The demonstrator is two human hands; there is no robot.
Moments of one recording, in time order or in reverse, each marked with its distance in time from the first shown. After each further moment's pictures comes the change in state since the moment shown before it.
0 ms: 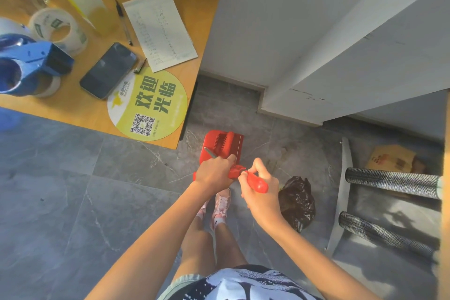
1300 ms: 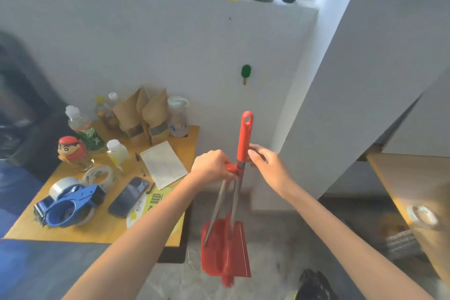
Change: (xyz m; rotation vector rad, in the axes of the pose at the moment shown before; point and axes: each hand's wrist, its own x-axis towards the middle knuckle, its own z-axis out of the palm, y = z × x) left_hand -0.022 0.104 -0.281 0.066 0.297 0.092; right_hand 0.023 -0.165 -0.170 0.324 0.014 -0.458
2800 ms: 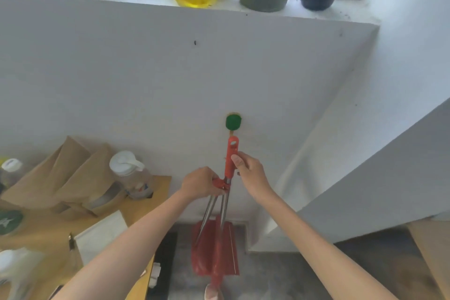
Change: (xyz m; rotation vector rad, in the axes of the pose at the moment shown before) left_hand 0.353 -0.041 0.004 -0.117 -0.218 -0.122; right_hand 0.352 0.070 -0.048 0.020 -0.003 0.134
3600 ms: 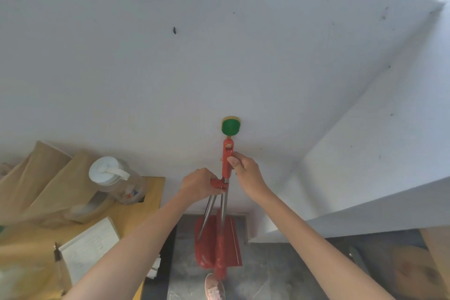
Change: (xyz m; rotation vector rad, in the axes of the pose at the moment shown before) left_hand 0.065 -0.019 0.026 0.031 -0.032 -0.095; right_hand 0.058 0.036 0.003 -0.074 -0.069 0.090
